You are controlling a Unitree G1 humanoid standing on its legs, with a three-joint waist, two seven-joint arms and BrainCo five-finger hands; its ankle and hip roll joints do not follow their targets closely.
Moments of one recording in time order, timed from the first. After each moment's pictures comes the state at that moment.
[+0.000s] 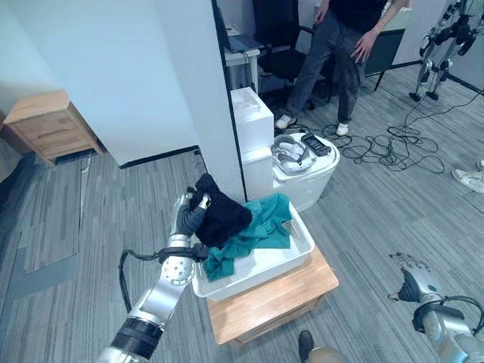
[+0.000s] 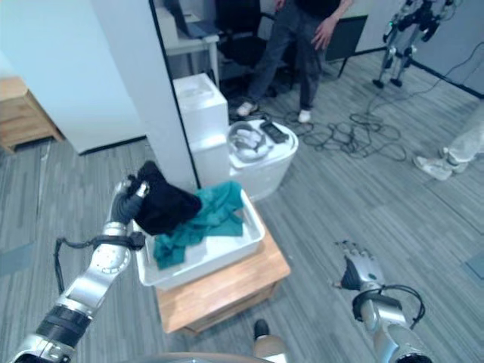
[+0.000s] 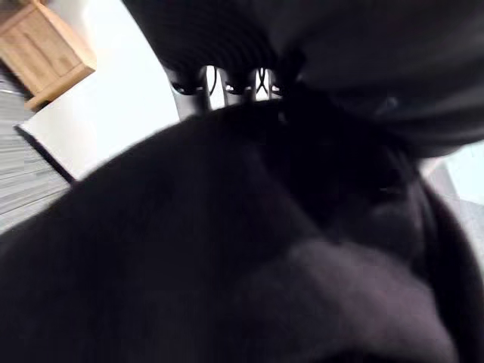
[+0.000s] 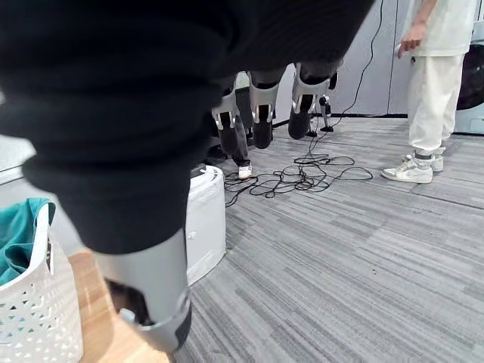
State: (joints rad) left arm -0.12 0.44 -0.23 0.22 0.13 -0.08 0.31; right arm 0.11 -0.63 0.25 0.44 -0.70 0.03 -0.31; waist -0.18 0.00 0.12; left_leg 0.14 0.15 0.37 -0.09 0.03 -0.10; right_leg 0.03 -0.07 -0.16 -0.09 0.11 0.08
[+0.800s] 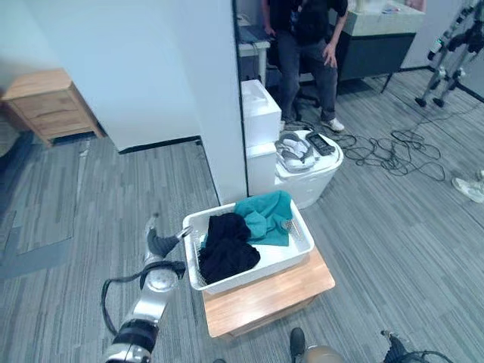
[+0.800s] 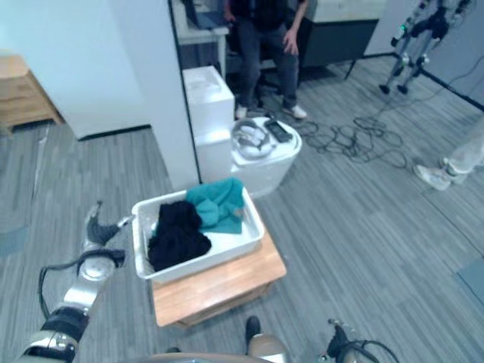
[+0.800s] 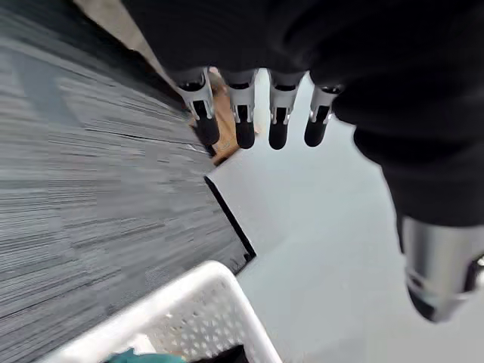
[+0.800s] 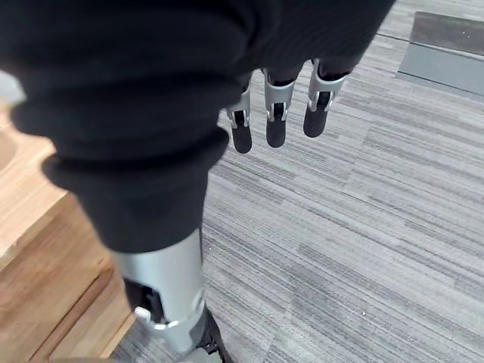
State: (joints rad) left arm -0.12 0.41 -0.05 0.57 -0.02 -0.04 0.36; right arm 0.09 -0.41 0.36 0.98 -0.49 0.05 -0.19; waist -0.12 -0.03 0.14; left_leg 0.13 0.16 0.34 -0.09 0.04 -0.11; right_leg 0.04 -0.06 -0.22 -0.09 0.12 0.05
